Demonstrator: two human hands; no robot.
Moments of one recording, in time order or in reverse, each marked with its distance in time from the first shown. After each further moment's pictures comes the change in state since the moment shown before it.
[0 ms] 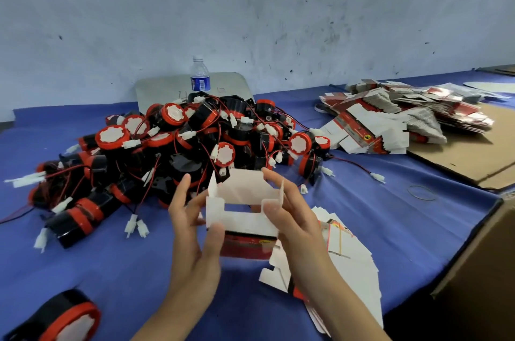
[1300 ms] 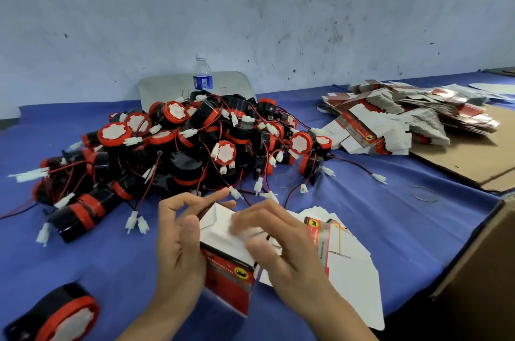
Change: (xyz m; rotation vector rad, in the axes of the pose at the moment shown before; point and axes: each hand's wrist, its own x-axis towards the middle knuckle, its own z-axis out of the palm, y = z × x) left_hand -0.001 0.009 -0.002 -0.160 0.034 0.132; right_hand -0.013 -0.012 0.008 -0.528 -0.129 -0.383
